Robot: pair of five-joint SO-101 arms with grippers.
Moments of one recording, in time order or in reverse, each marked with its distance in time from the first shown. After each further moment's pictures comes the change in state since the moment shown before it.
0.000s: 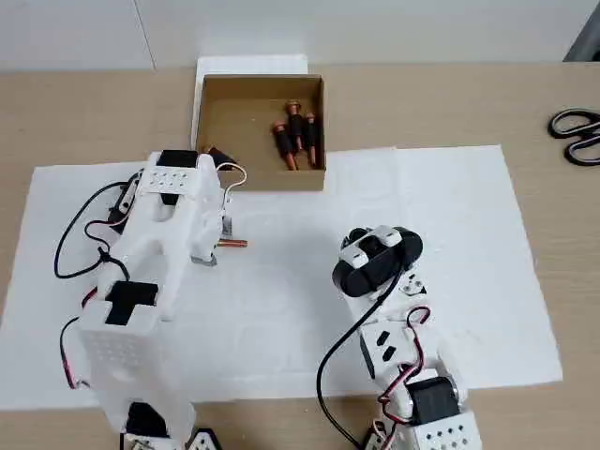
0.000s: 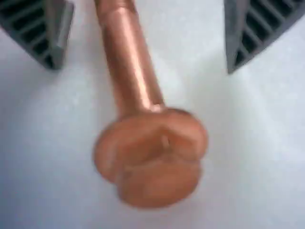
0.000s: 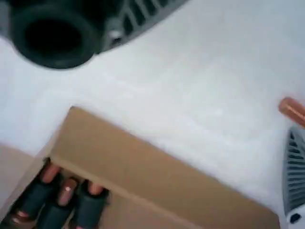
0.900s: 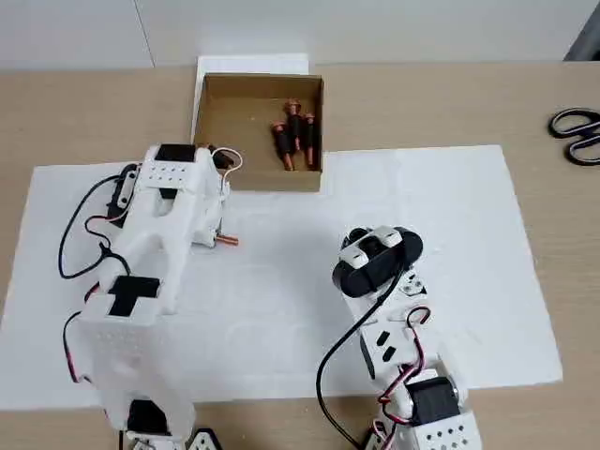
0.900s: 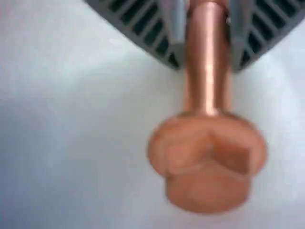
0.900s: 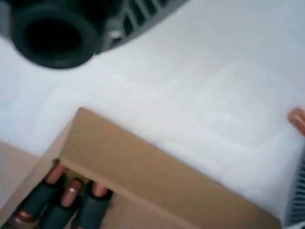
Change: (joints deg) left arm -0.6 0.2 -4.5 -2.0 5.5; right arm 0.0 0.0 0.0 0.0 0.0
